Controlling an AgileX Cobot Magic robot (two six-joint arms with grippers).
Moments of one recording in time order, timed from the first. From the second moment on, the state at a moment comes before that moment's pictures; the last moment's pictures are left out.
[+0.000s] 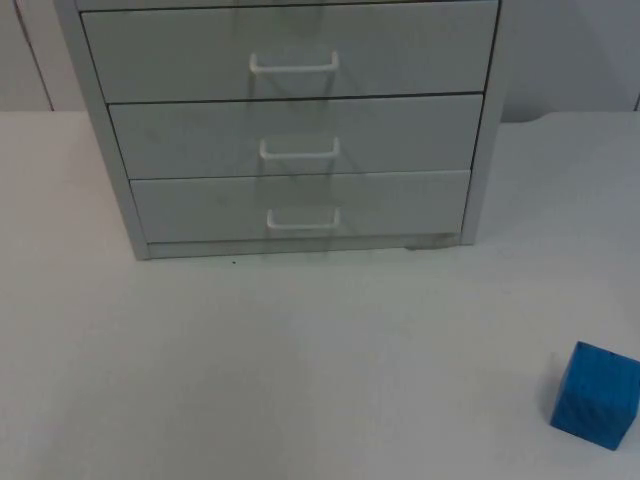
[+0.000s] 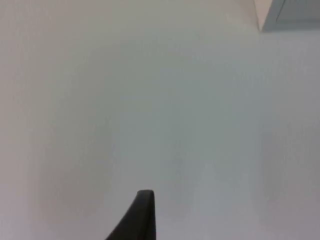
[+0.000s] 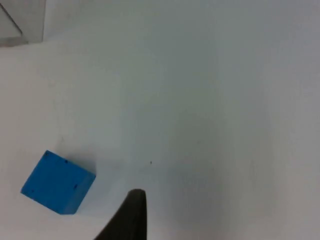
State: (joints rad) right arm -0.03 0.82 -0.64 -0.01 0.78 -0.01; left arm 0.02 0.56 -0.53 0.02 0.92 -0.03
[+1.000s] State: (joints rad) right arm -0.03 0.90 -0.64 0.03 0.76 -0.01; left arm 0.02 0.88 -0.73 -0.22 0.88 0.18
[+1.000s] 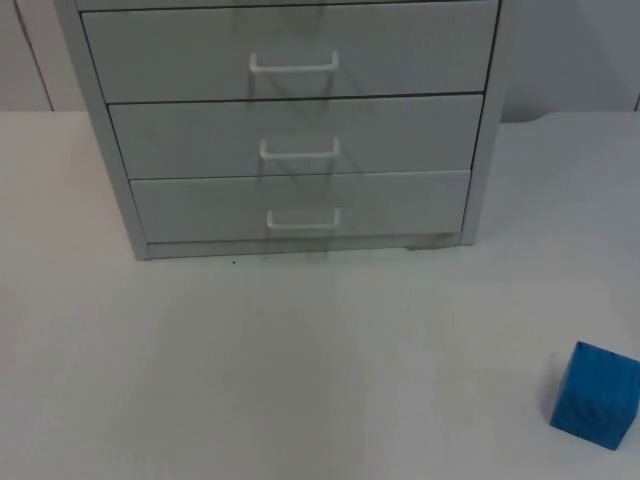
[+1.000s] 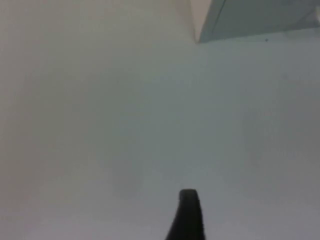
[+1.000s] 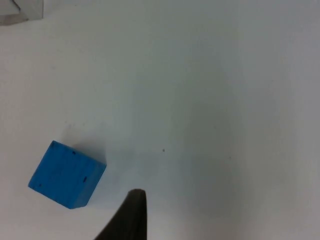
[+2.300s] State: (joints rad) right arm -0.03 0.90 -0.64 0.03 0.75 -0.02; left arm -0.74 1.80 -0.93 0.40 0.27 0.29
